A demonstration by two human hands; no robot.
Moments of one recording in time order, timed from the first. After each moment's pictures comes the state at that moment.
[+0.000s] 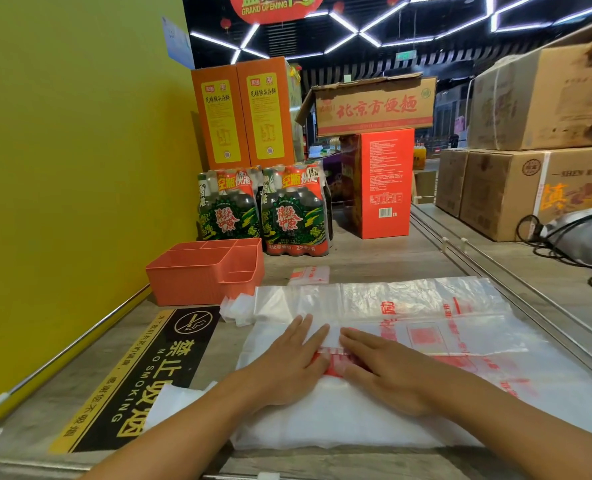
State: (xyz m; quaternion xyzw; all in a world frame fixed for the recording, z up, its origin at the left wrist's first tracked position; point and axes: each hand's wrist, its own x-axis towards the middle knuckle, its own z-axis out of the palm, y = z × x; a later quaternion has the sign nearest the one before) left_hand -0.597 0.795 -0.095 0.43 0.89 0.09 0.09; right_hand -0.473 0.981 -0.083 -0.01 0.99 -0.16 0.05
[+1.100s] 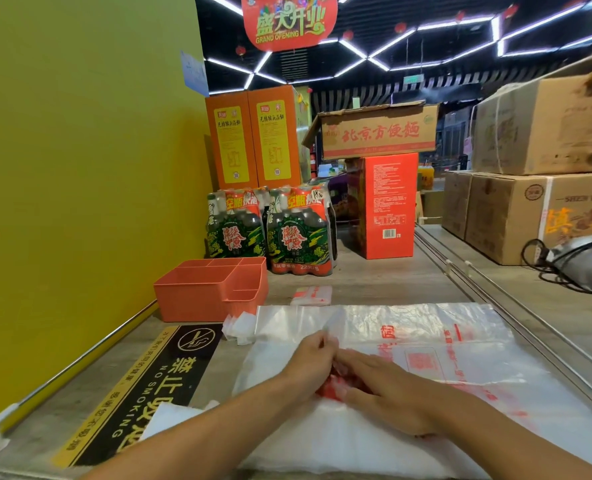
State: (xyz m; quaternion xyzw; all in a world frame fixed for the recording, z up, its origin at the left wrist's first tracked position) left_hand -0.570 0.844 -0.071 0.20 0.77 0.58 0.18; right_hand -0.470 0.984 -0.069 -0.08 0.97 -0.24 0.02
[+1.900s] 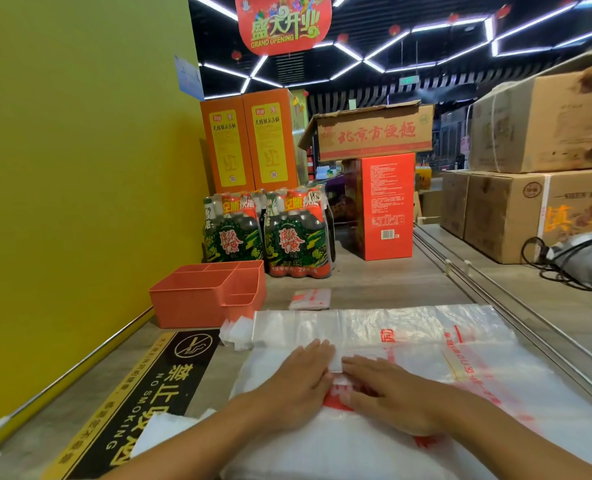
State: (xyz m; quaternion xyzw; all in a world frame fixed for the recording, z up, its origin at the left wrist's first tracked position) left_hand -0.593 0.815 -0.089 0.46 0.88 0.10 0.04; right_hand -0.470 0.989 -0.064 -0.04 0.98 -0.18 0.08
